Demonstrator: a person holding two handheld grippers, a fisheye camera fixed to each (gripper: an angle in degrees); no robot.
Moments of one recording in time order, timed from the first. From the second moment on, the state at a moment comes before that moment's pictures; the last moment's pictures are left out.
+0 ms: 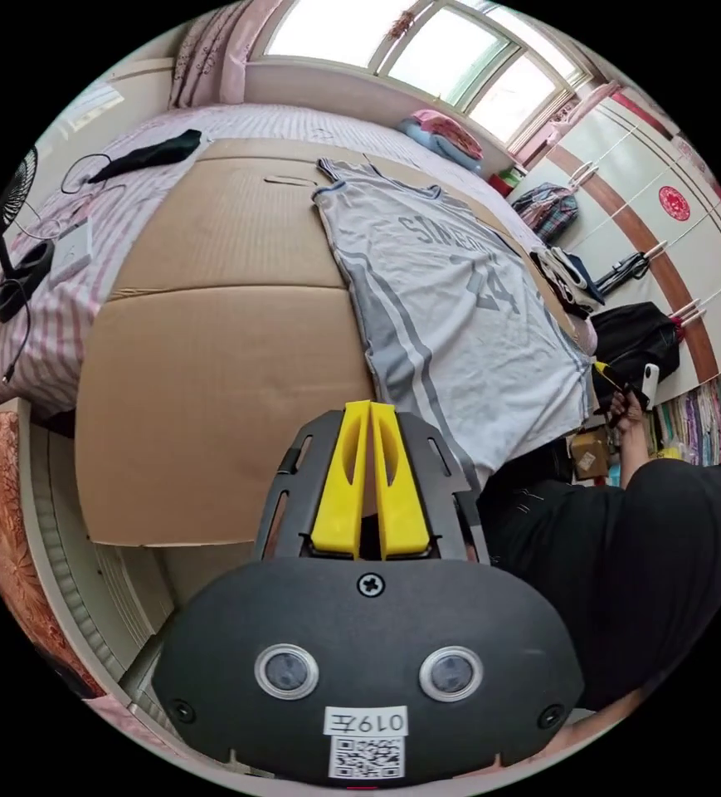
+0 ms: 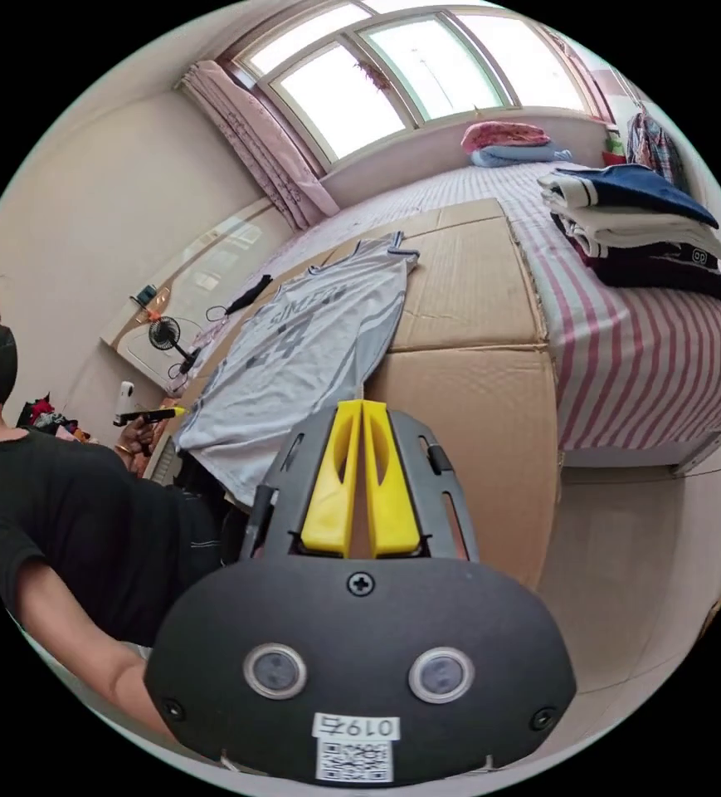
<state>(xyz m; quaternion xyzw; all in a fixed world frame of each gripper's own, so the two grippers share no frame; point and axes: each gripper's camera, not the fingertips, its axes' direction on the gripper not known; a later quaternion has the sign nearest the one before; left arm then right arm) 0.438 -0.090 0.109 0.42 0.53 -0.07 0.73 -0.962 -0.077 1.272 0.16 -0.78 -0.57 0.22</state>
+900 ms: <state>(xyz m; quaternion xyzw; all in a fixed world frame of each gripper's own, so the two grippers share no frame) 0.347 -0.194 0.224 0.46 0.49 -0.15 0.73 -1.123 -0.178 1.381 0.13 -0.85 -0.50 0.13</state>
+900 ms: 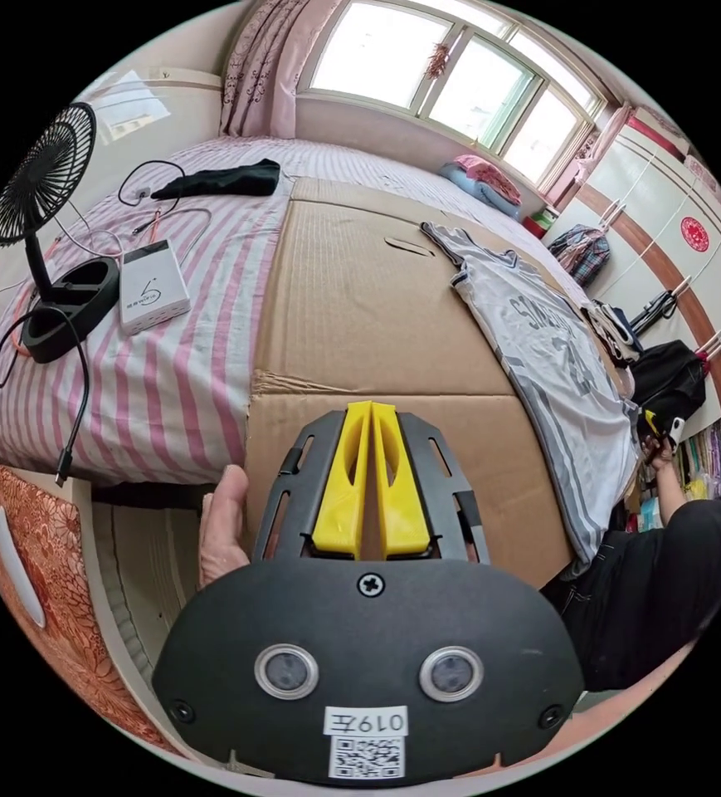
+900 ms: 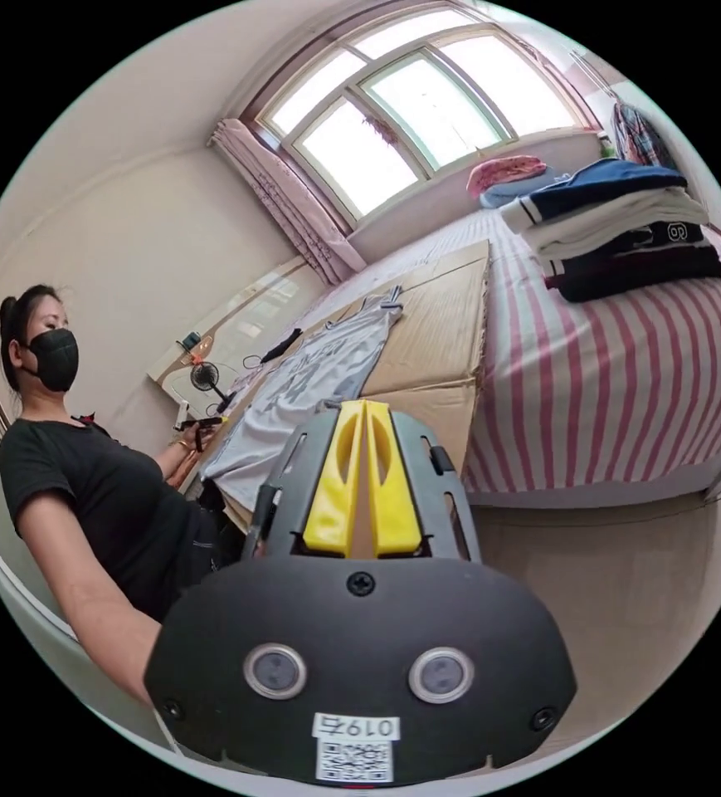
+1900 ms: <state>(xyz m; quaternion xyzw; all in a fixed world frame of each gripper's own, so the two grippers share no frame) 0.376 -0.157 0.307 0.47 0.60 -0.11 0.64 -1.069 -0.123 1.382 0.04 -0.79 -0.60 0.10</state>
